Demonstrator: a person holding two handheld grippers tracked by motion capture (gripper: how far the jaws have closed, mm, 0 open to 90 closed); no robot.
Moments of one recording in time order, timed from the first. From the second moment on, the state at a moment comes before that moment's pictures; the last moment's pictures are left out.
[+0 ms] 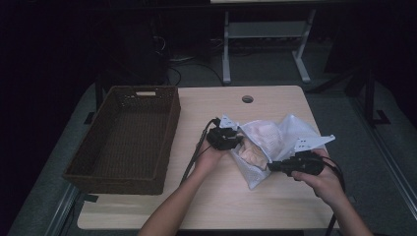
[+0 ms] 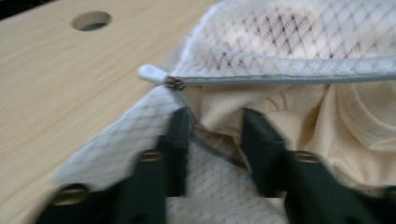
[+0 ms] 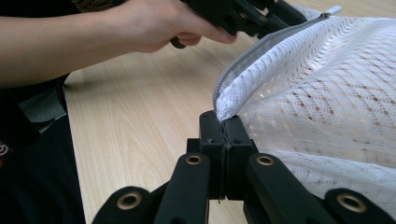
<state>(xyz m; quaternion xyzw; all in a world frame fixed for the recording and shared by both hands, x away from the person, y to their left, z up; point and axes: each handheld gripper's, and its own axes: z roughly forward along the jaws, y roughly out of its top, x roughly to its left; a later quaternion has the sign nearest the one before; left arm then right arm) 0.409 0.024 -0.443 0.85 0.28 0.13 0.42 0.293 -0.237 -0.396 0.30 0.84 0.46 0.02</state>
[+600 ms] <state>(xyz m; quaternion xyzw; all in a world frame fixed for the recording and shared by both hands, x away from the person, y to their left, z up) 0.389 -0.035 -0.456 0.87 0.21 0.07 0.43 0.295 -0.240 -0.398 0.30 0.84 0.46 0.02</state>
